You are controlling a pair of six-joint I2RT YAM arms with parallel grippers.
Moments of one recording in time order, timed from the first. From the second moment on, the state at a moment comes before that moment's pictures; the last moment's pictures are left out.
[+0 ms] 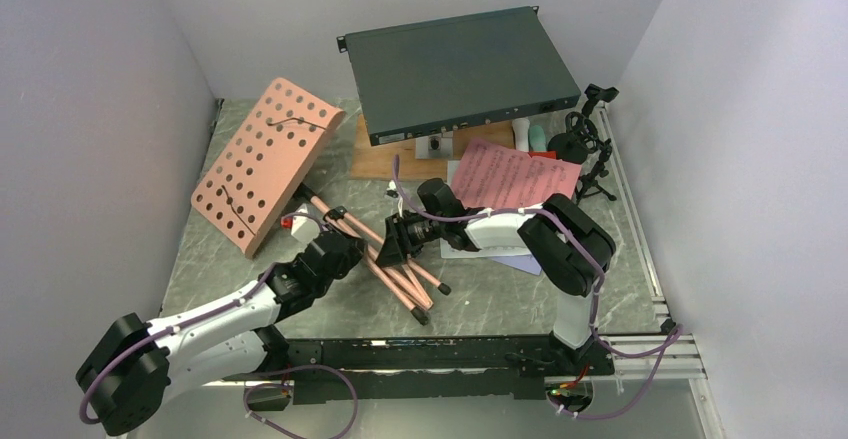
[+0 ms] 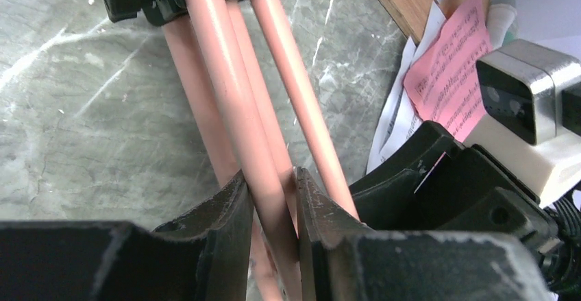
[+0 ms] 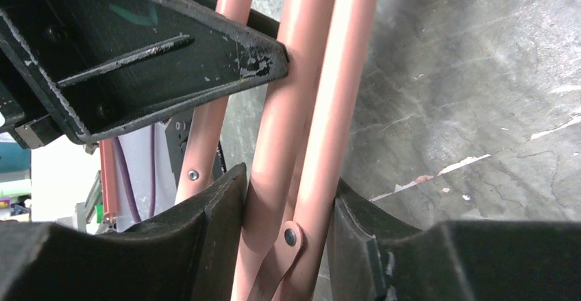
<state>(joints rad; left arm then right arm) -0.79 0.93 0.36 -0.03 -0.50 -1.25 0.78 1.87 0.93 0.32 -0.78 0.48</state>
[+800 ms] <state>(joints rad) -0.75 0.81 0.40 -0.17 -0.54 -1.19 0.70 1.69 0.96 0.01 -0.77 -0.05</state>
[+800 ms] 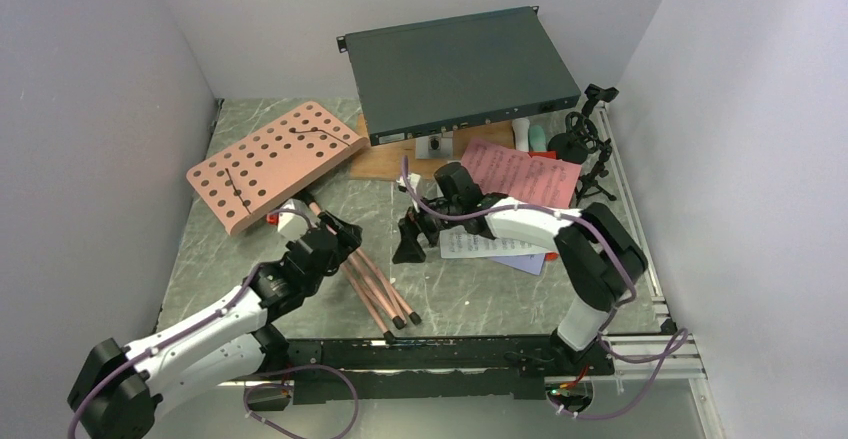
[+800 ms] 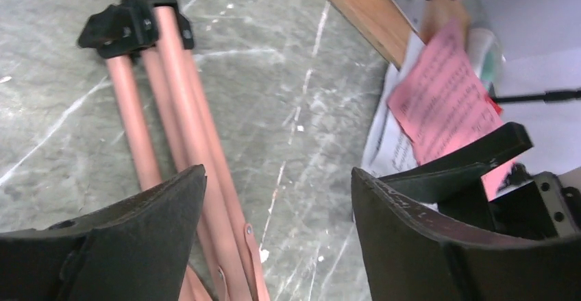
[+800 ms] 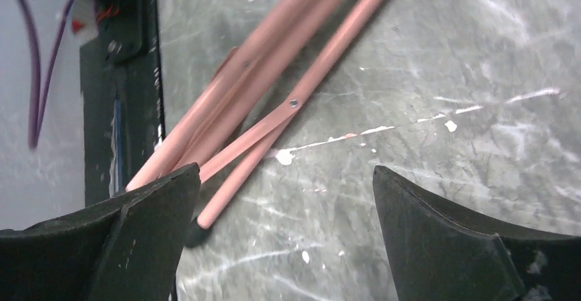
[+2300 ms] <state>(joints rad) 0.24 1.08 0.92 -0.26 0.52 -0.54 -0.25 0.84 1.07 -0.44 -0.74 -0.12</state>
